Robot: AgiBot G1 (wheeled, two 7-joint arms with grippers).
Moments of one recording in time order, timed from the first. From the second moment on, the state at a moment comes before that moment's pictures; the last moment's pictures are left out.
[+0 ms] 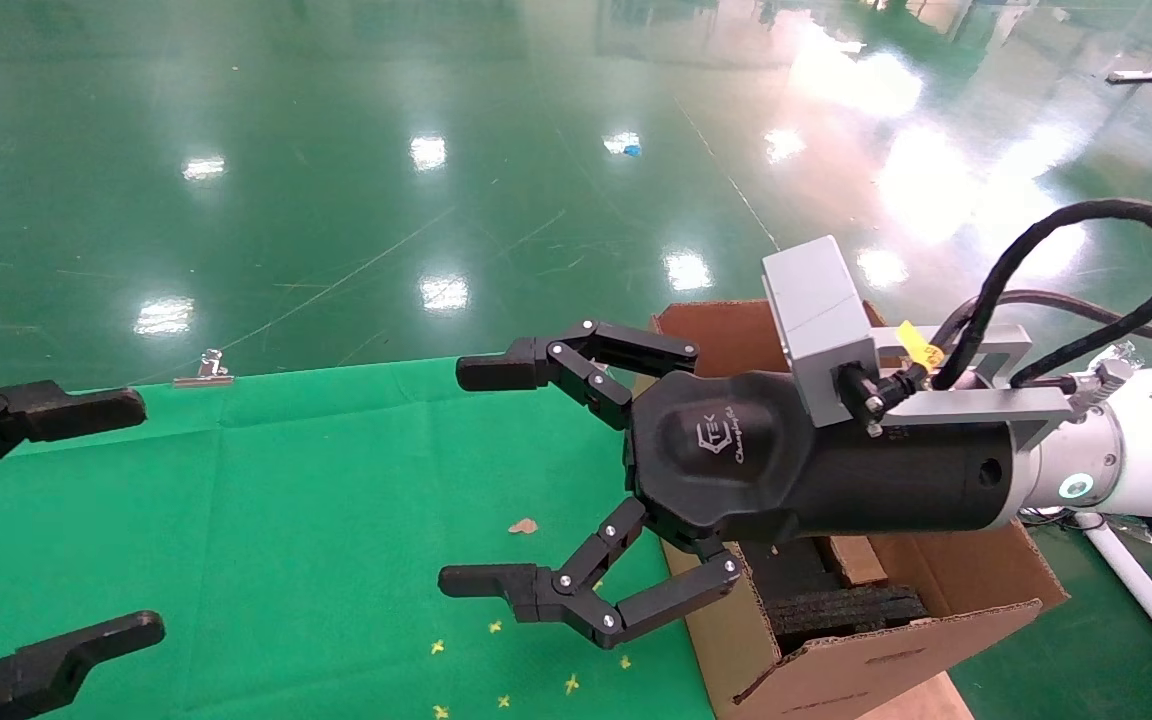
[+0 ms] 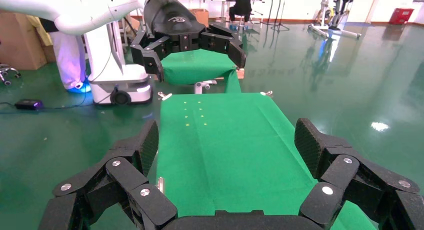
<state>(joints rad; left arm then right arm) -1.09 0.59 0.33 -1.28 0.70 1.48 -0.16 1.08 -0.61 -0.28 1.28 -0.73 -1.49 0.19</state>
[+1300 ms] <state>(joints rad) -1.09 0.59 0.33 -1.28 0.70 1.48 -0.16 1.08 -0.61 -0.28 1.28 -0.73 -1.49 0.19</state>
